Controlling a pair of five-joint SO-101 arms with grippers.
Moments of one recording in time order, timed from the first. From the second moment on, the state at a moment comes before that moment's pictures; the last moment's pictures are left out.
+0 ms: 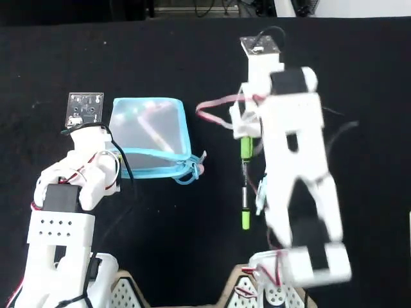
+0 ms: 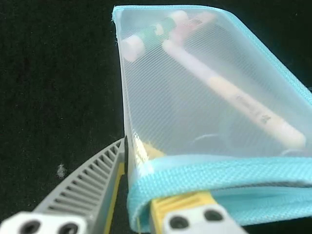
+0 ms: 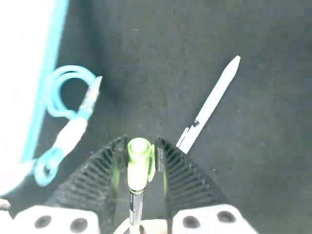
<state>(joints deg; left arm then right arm) -2.5 -56.6 52.0 62.8 0.5 -8.4 -7.7 -6.6 98.9 0.5</state>
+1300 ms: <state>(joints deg) -2.5 -56.6 52.0 62.8 0.5 -38.7 -65.5 34.5 48.3 0.4</state>
